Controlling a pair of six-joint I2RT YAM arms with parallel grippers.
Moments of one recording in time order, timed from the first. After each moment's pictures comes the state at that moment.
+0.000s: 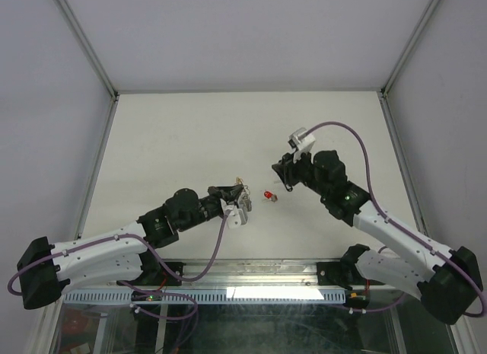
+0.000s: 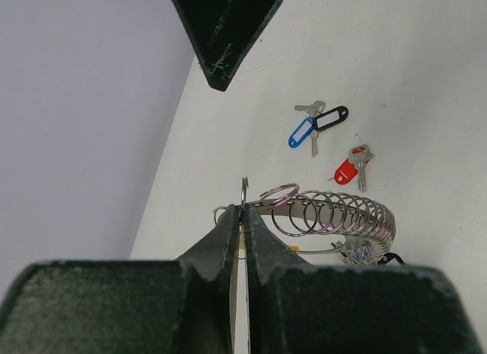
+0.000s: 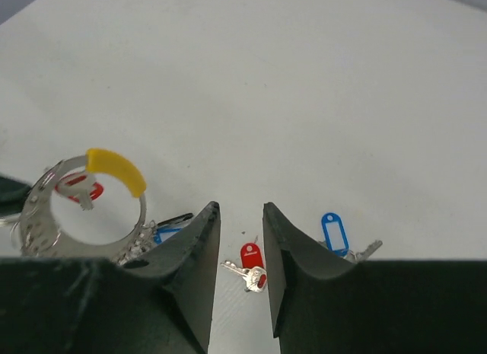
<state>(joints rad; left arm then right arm) -1.06 0.87 0.47 0.27 -0.01 0.80 0.70 0.91 0.60 0.08 -0.07 0.05</state>
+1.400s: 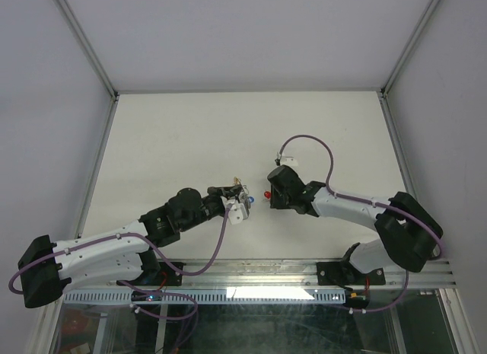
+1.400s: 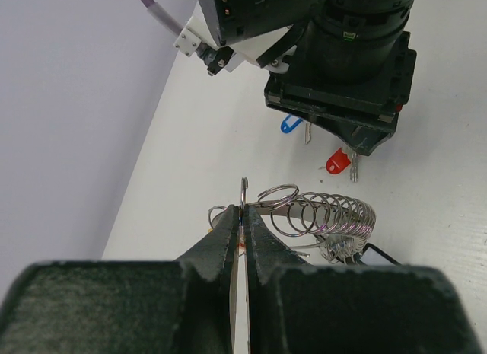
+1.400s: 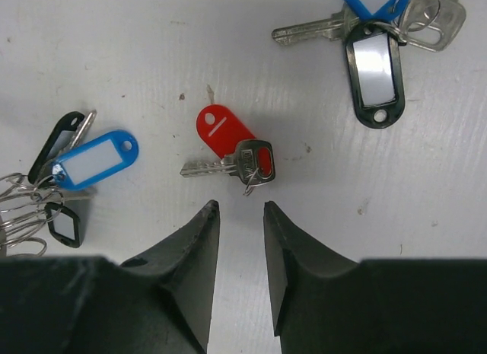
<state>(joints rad) -1.06 0.90 0.49 0.24 -0.07 0.71 0.84 1.41 0.72 -0.28 0.25 0.68</state>
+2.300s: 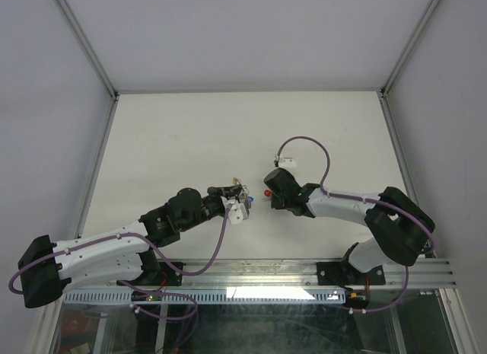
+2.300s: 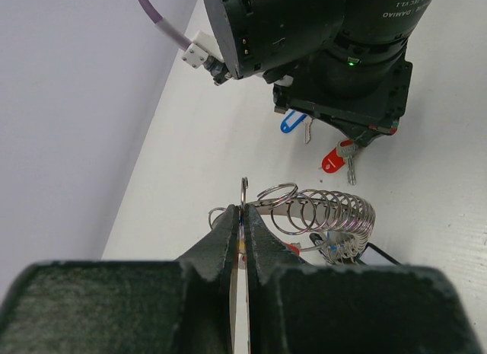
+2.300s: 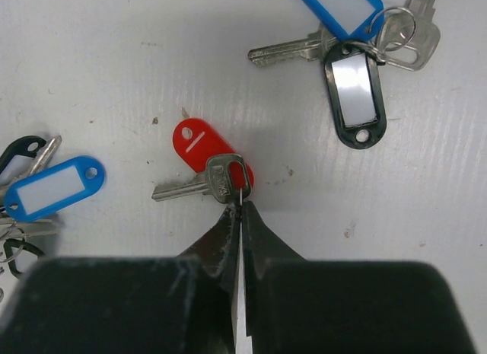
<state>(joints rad) -1.06 0.90 0.49 0.24 -0.07 0.71 0.87 1.48 0.70 -0.21 0.36 0.70</state>
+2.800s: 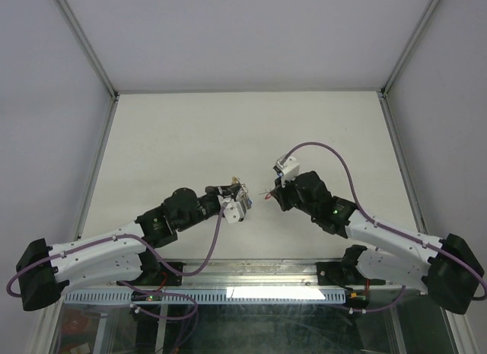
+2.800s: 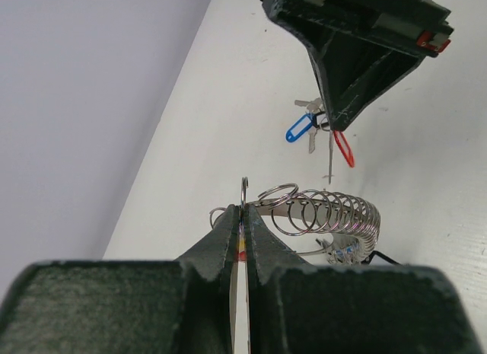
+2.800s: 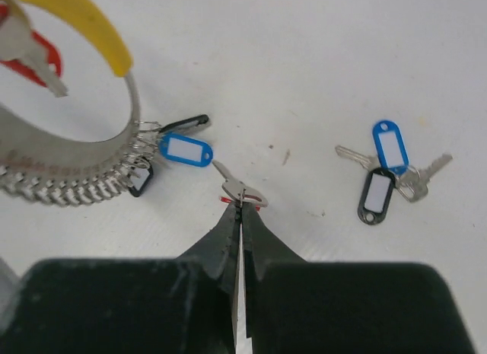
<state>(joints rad) -1.05 0.87 0.49 0.24 -0.06 0.69 0.87 1.03 0.54 -0.05 0.14 0.18</state>
